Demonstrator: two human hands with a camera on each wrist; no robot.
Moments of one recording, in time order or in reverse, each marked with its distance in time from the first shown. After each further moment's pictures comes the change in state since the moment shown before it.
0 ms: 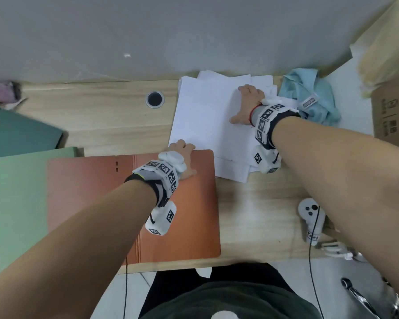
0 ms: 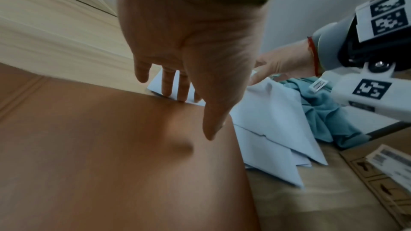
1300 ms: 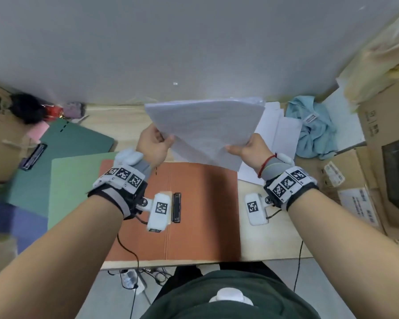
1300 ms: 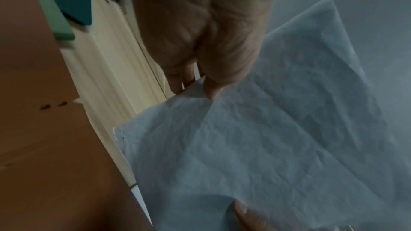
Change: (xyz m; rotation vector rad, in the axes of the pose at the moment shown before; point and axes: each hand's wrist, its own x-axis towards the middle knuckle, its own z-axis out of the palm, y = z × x) left_hand -0.137 -0.111 -0.050 -1.117 0.719 0.061; right_hand -0.203 -0.089 0.008 1.216 0.102 -0.250
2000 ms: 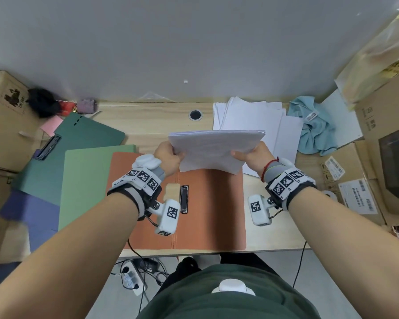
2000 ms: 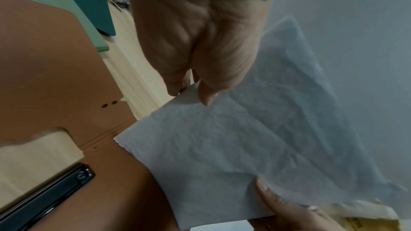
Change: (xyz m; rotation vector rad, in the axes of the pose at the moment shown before) left_hand -0.042 -0.034 -0.006 0.290 -0.140 -0.037; right_hand -0.035 0.020 0.020 -0.015 0.060 0.085
